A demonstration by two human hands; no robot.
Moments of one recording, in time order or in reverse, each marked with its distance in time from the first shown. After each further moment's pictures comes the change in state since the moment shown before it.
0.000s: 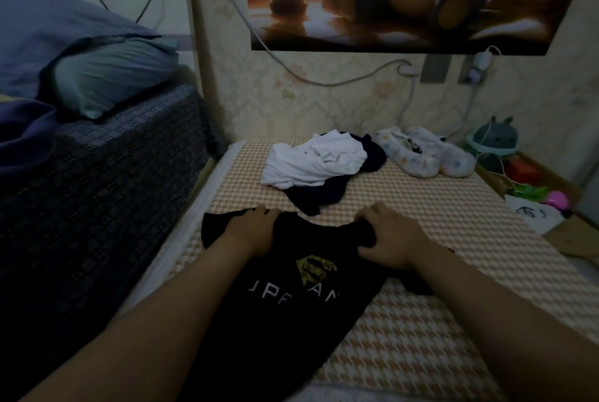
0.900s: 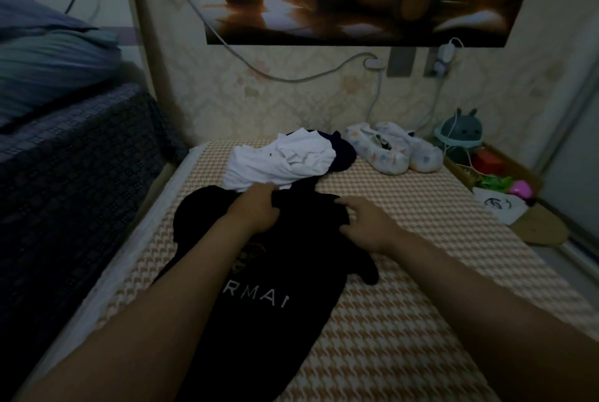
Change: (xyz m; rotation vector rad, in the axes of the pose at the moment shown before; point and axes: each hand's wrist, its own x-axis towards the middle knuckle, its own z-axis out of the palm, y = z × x) left_hand 0.077 0.052 -0.027 -0.500 0.164 0.124; right_hand 0.020 0.021 -0.013 0.563 -0.007 0.147
